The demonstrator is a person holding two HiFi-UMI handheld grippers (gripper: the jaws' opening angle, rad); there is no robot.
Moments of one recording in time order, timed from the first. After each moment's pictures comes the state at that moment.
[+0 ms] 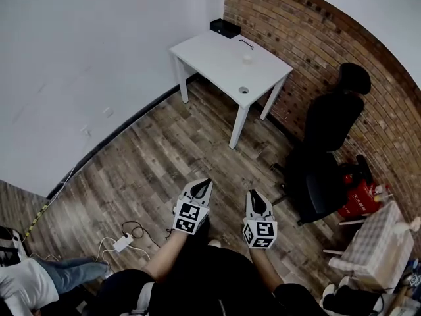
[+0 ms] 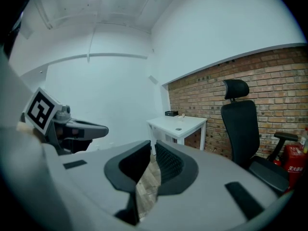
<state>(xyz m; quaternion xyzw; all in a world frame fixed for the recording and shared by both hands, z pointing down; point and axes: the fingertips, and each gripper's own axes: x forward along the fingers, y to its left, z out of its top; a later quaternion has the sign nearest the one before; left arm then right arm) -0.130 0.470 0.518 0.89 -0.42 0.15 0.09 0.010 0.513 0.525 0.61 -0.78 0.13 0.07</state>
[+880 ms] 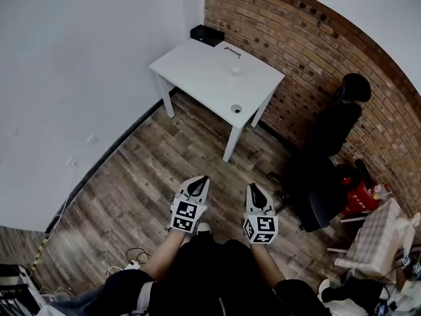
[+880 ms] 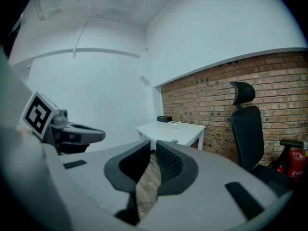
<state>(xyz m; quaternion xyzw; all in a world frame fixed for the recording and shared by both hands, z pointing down) -0.140 0.276 0.510 0.92 -0.37 0.15 0.08 0.003 0.328 0.505 0.66 -0.74 0.12 0.06</state>
